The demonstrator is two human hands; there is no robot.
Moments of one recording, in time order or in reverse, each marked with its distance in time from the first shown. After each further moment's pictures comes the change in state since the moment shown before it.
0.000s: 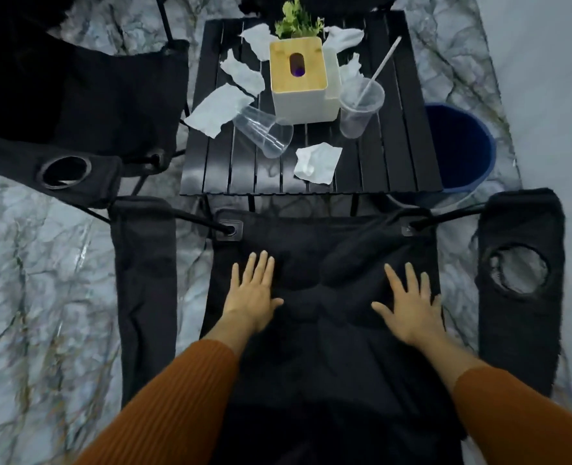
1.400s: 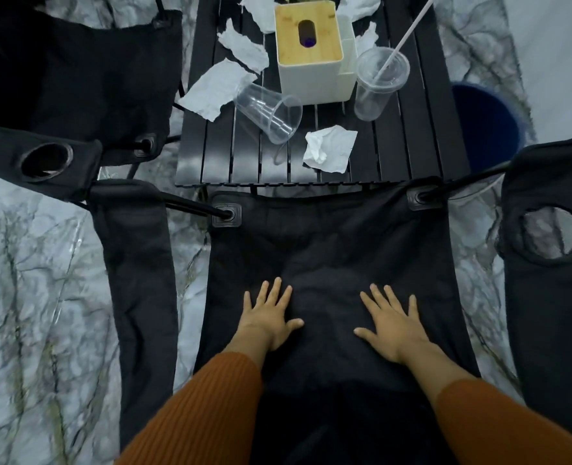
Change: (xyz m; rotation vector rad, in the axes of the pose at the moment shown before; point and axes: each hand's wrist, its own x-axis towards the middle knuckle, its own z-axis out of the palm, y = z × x) left_hand 0.025 0.002 0.052 -0.132 -0.312 0.011; right_hand 0.023 -0.033 0.057 -0.202 -0.247 -0.171
